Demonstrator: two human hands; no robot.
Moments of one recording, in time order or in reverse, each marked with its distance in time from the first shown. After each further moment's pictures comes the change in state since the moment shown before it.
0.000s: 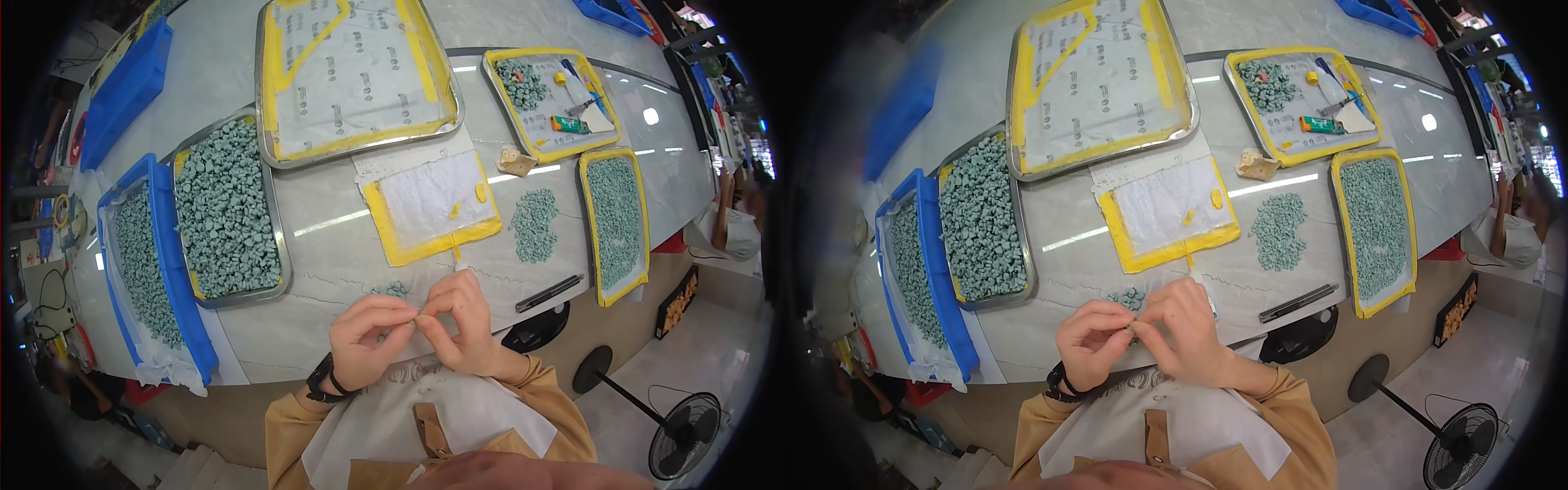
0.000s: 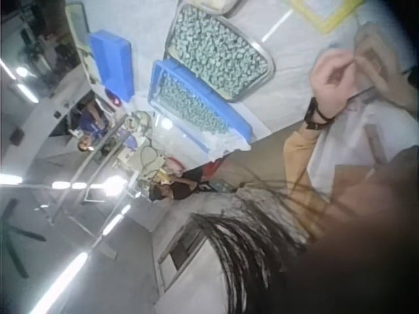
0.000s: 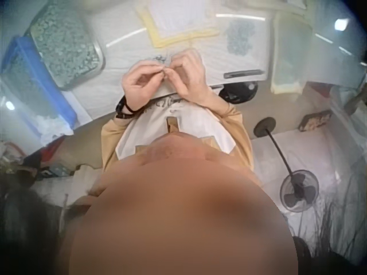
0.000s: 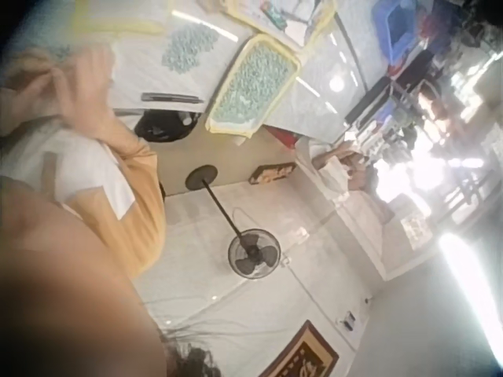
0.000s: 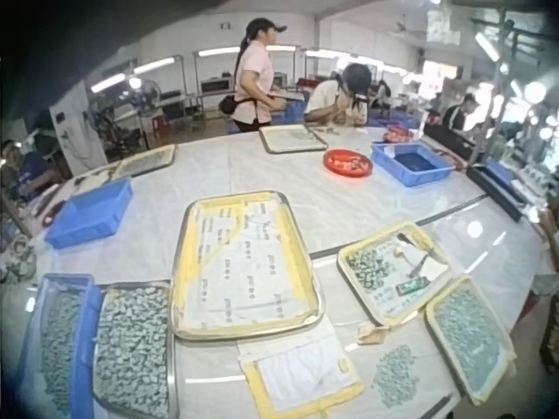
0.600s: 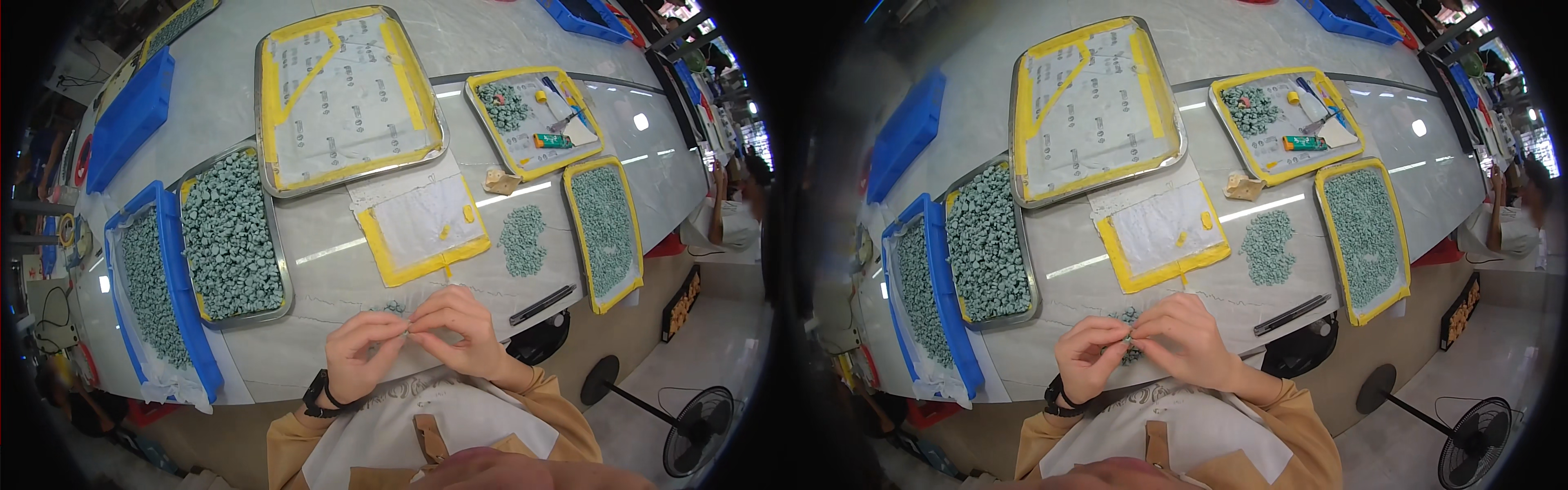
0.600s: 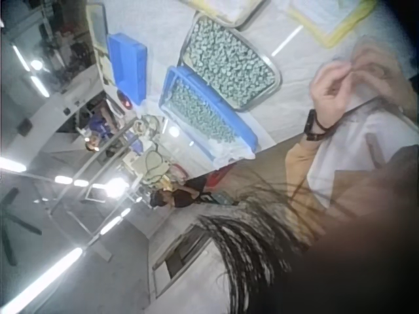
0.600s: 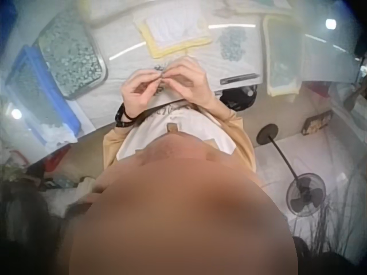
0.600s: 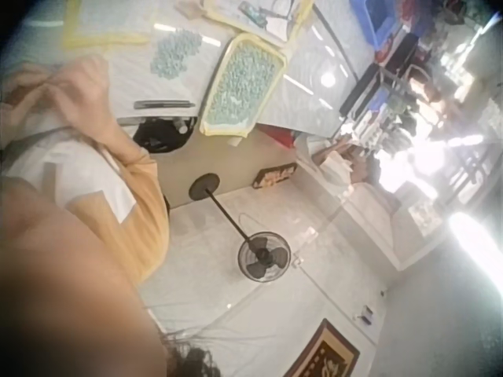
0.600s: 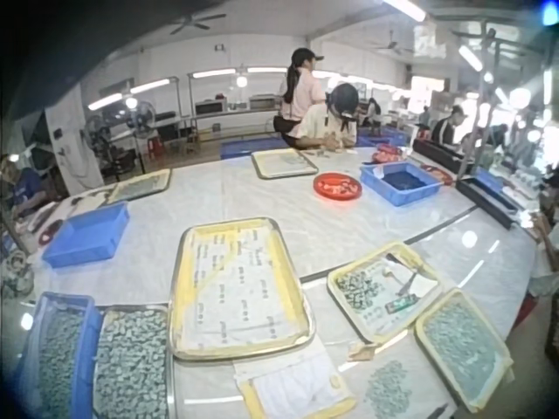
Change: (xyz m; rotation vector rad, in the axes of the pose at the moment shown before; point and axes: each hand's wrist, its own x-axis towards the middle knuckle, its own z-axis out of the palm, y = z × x) left_hand 0.007 0.005 -0.007 0.179 -0.076 0.103; right_hand 0.008 0.001 -0.017 0.088 -0.083 -0.004
